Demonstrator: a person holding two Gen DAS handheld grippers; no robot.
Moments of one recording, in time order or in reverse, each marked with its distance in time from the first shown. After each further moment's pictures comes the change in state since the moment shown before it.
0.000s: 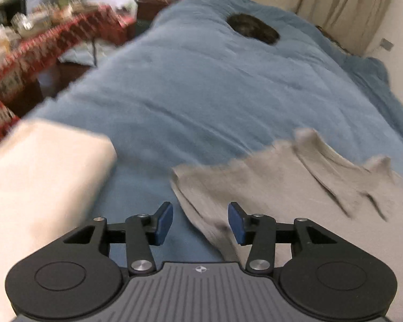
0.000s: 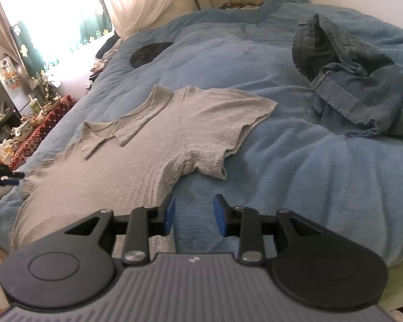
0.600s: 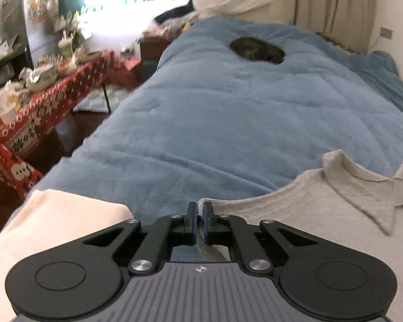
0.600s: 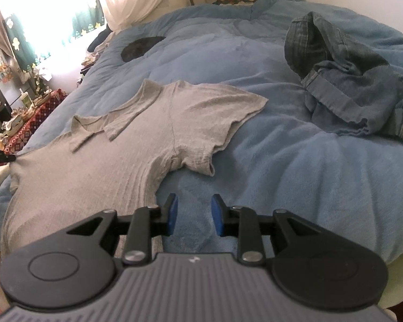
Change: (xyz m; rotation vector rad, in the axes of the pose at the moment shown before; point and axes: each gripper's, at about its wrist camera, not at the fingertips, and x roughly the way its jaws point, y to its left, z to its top) left arm 0.030 -0.002 0.038 0.168 -0.148 0.184; right arm 0.002 0.002 0.001 -0.017 0.020 -0.060
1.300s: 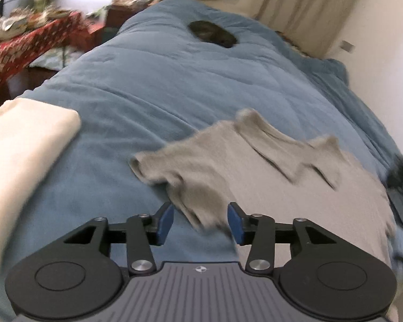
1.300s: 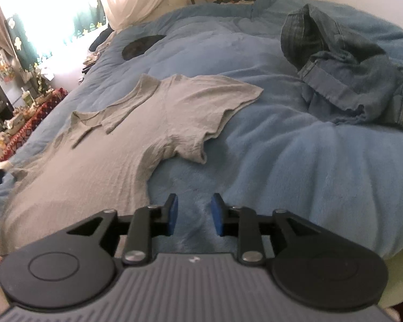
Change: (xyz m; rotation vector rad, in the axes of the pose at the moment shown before) left arm -0.067 0.000 -0.054 -0.187 0.071 -0.285; right arm 0.003 -0.004 -0.017 0.019 0.002 0.014
